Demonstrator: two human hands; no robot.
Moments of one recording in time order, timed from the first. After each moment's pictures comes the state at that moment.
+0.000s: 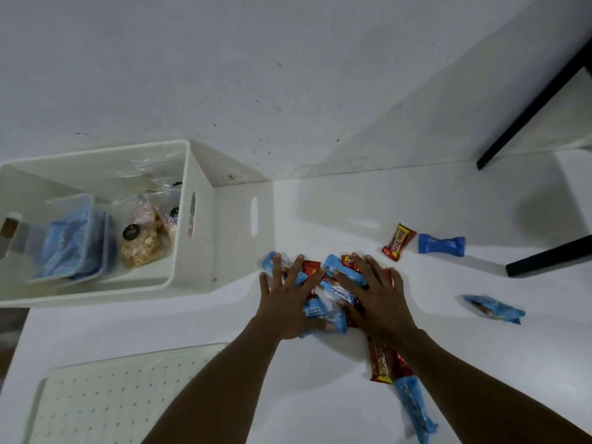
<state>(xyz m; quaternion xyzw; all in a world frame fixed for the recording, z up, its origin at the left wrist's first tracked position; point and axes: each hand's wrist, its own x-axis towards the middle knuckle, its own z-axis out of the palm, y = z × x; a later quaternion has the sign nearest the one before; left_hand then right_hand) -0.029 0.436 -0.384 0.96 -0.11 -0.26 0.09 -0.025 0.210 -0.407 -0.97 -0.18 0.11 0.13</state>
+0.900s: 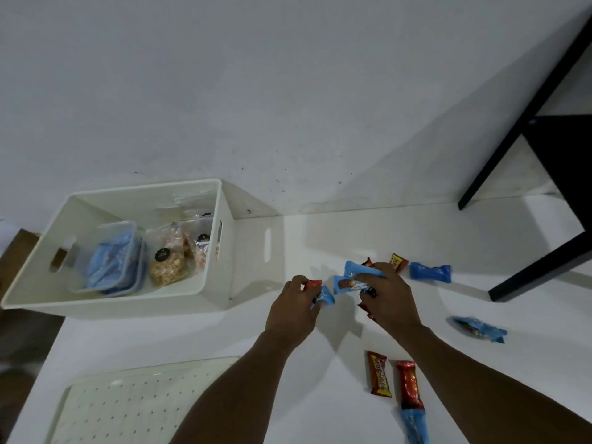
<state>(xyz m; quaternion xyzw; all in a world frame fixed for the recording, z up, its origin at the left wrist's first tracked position) -0.036 0.424 -0.319 0.97 -0.06 -0.07 0.22 -0.006 0.209 -0.331 -0.95 -0.06 -0.01 0.31</state>
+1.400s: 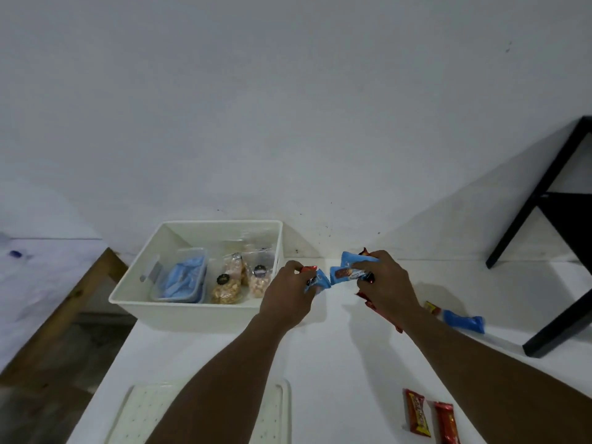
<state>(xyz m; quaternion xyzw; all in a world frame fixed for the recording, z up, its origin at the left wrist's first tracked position) -0.042 0.520 -0.194 0.97 -0.03 0.07 0.22 0.012 0.302 -0.200 -0.93 -0.14 -0.06 0.32</state>
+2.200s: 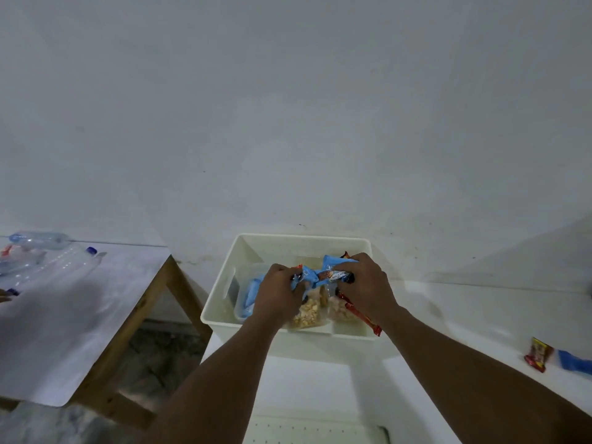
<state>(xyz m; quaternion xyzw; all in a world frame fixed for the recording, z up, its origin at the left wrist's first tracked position) -0.035 0.764 -0.176 0.95 0.09 0.08 0.28 0.024 0.575 -0.179 -0.92 -0.18 -0.03 0.35</state>
